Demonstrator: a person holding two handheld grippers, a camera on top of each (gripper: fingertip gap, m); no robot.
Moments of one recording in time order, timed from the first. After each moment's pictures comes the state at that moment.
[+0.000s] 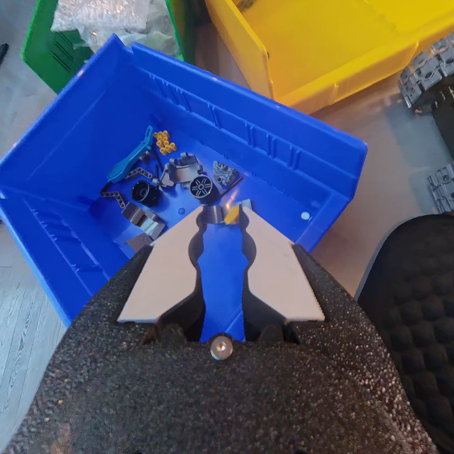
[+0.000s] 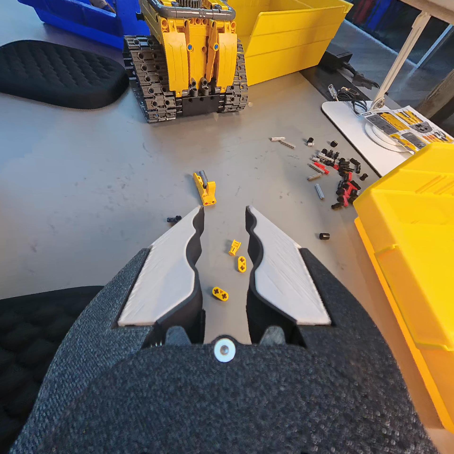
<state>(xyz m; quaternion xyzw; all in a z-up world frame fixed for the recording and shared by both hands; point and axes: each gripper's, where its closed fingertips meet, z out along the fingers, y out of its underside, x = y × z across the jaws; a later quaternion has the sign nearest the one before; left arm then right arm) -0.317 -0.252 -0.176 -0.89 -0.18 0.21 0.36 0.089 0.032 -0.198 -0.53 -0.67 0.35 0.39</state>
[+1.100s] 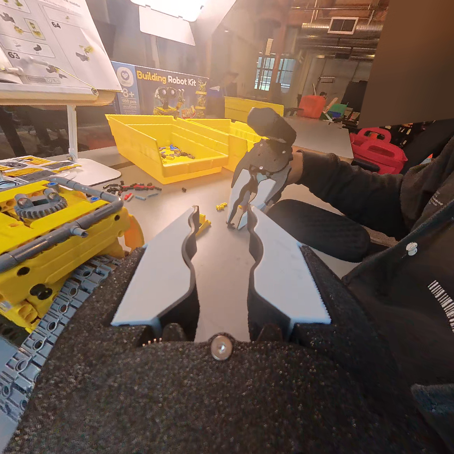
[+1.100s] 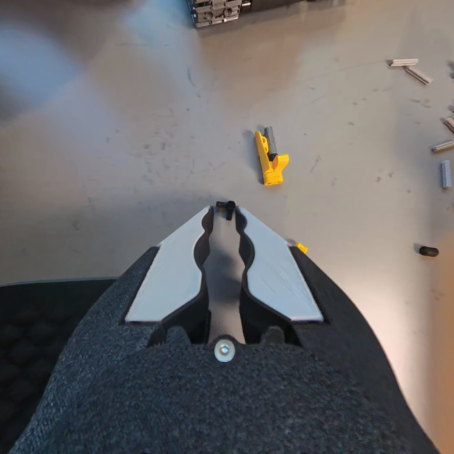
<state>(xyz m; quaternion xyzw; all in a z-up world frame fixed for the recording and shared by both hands) -0.008 -0.119 -0.126 -0.70 0.17 -0.24 0.65 0.084 -0.016 -0.249 -0.54 -0.77 0.27 0.21</state>
